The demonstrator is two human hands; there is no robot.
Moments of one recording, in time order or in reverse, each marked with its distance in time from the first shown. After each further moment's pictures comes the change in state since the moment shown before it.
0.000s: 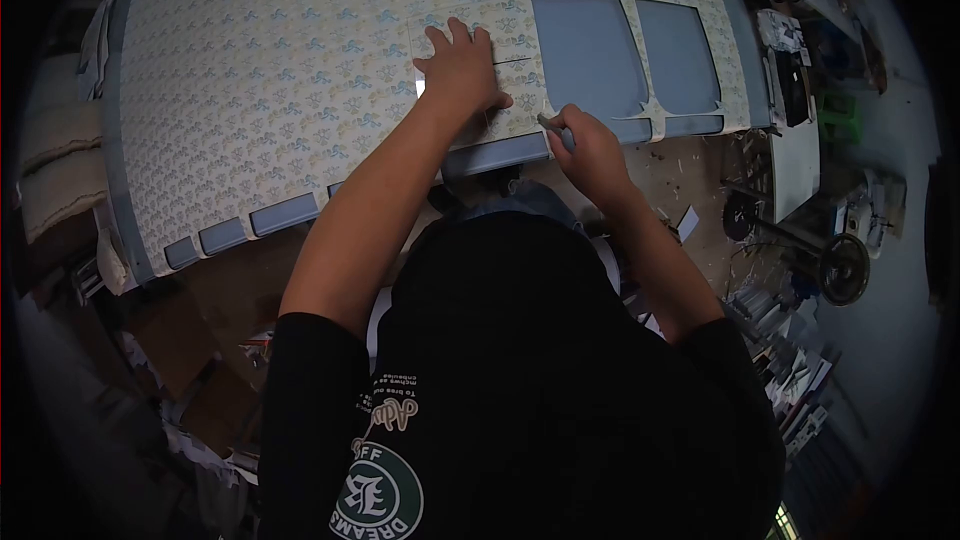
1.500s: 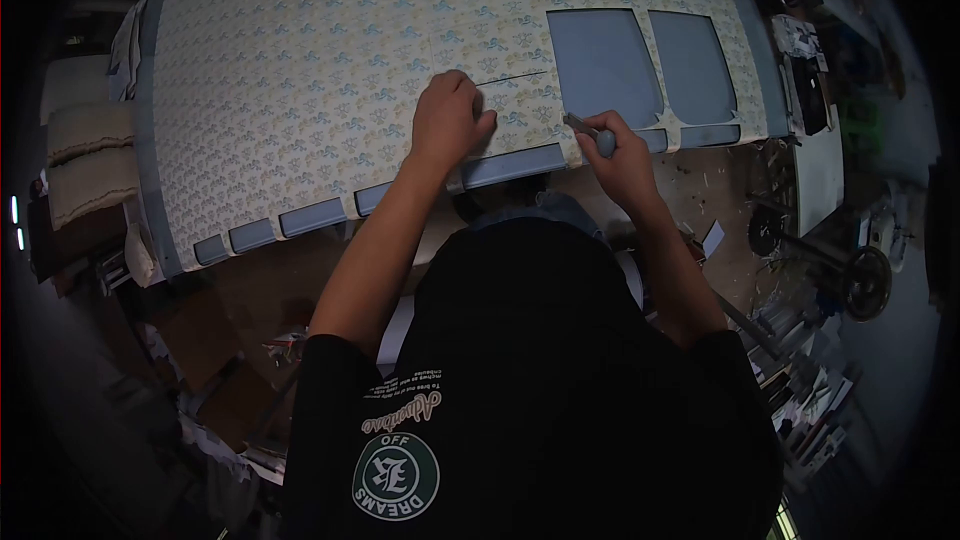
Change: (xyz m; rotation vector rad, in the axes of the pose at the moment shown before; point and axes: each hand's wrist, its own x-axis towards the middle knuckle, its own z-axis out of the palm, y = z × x) left_hand -0.045 -0.054 0.031 -0.270 0.326 0.211; right_hand -0.005 0.015 -0.011 0.313 0.107 0.186
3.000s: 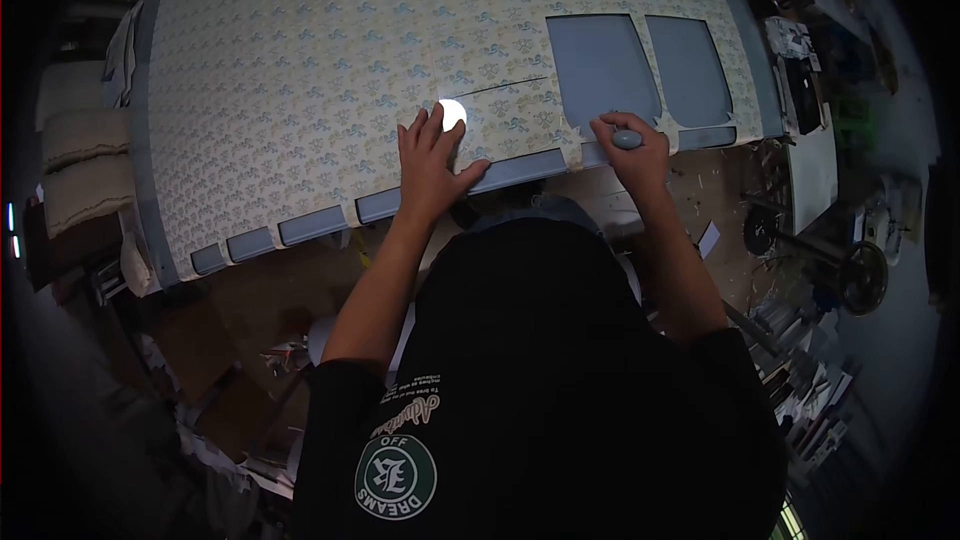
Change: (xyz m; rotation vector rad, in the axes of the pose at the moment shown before) left_hand -0.069 -0.035 0.036 0.003 0.240 0.055; right_hand 0.014 0.019 -0.001 0.006 0.295 -0.128
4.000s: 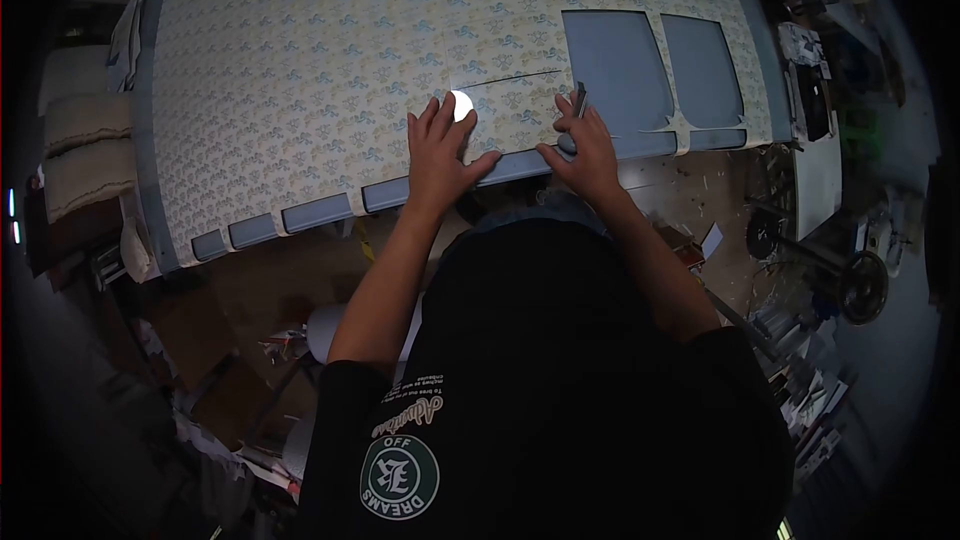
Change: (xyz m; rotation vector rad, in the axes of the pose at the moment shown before) left_hand -0.001 0.002 0.001 0.009 0.032 0.002; right_hand -0.019 0.019 0.069 -0.199 -0.249 -0.439
